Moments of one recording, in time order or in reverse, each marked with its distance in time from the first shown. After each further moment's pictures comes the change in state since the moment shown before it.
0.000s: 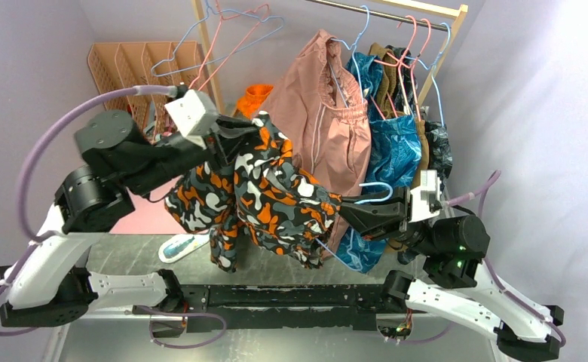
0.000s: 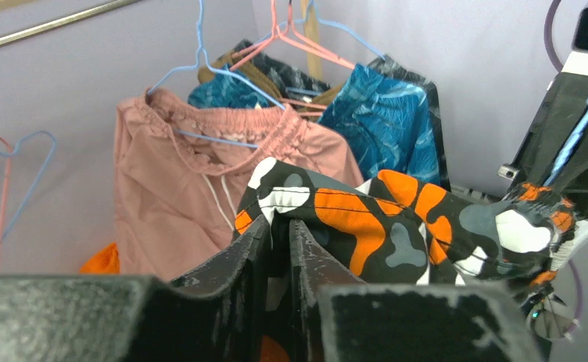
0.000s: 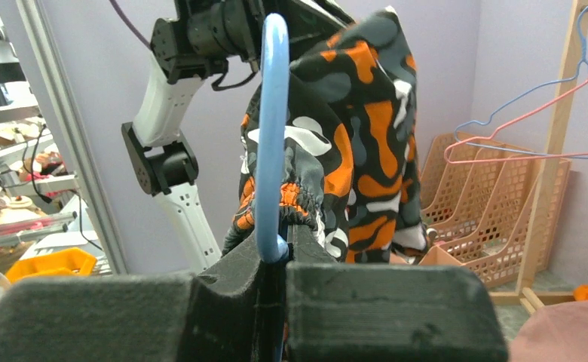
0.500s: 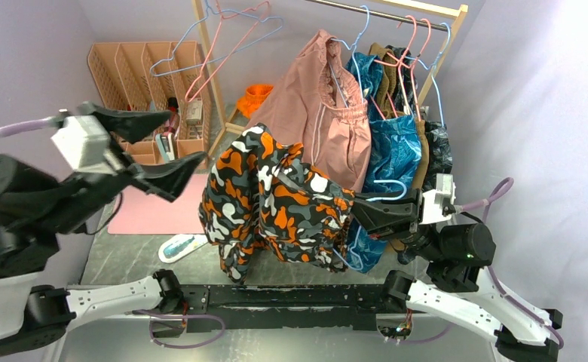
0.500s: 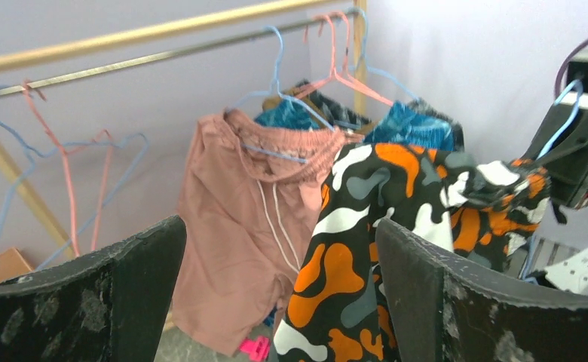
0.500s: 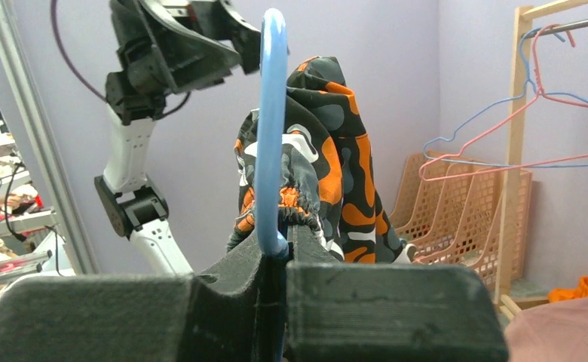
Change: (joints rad) left arm 0.000 -0.211 -0.078 -0.055 -0.129 0.006; right arm 0.000 -0.068 -0.057 0.072 0.094 0.010
